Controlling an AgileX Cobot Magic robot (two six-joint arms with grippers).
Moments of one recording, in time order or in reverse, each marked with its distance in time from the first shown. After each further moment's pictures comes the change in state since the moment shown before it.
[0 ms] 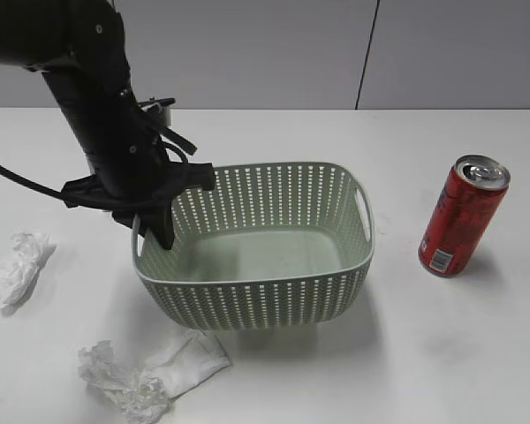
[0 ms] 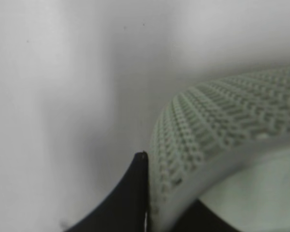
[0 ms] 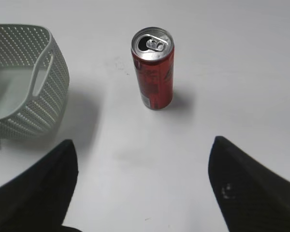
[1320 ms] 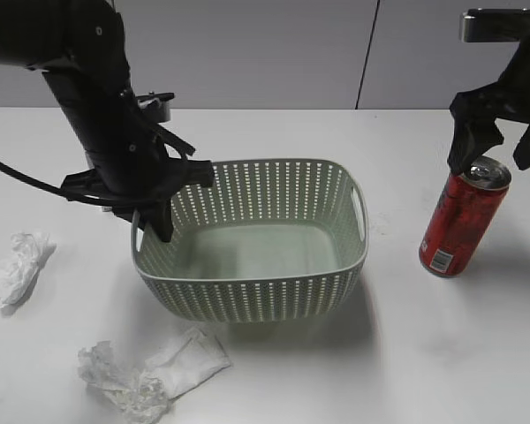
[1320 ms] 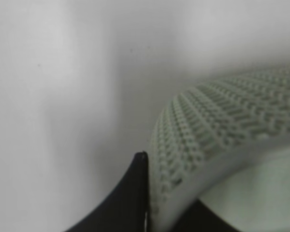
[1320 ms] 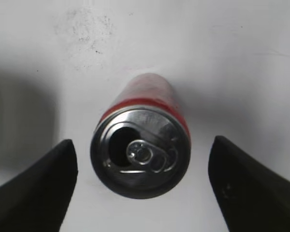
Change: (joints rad) left arm 0.000 0.000 0.000 0.039 -0.042 0.000; right arm 0.131 1.125 -0.637 -0.167 0.156 0.160
